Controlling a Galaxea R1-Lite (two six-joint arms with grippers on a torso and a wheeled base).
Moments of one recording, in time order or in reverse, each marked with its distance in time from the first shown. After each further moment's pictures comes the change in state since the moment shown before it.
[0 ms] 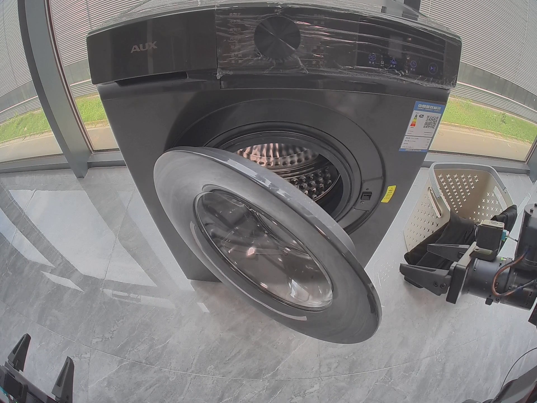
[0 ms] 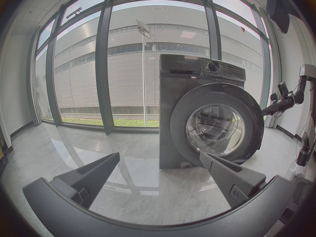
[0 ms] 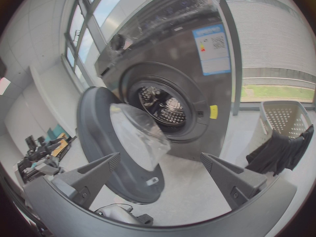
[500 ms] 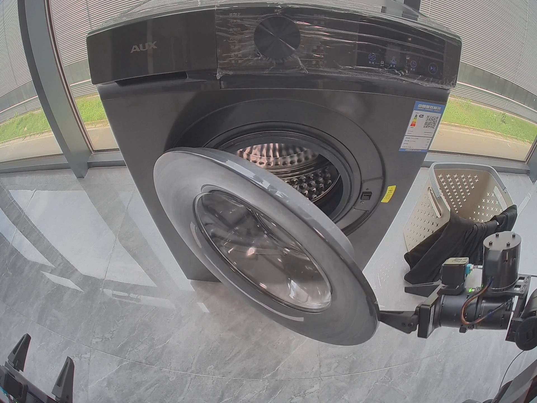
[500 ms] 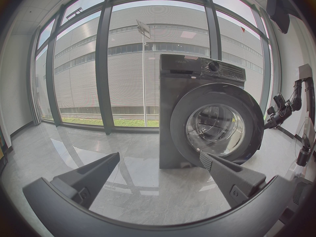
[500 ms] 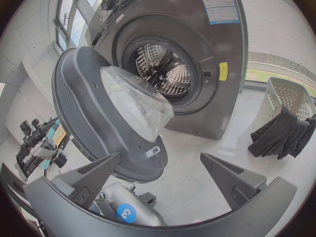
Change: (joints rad) left arm 0.000 0.000 0.000 0.000 0.000 -0.001; right arm 0.098 0.174 0.068 -0.018 -0.057 -0.007
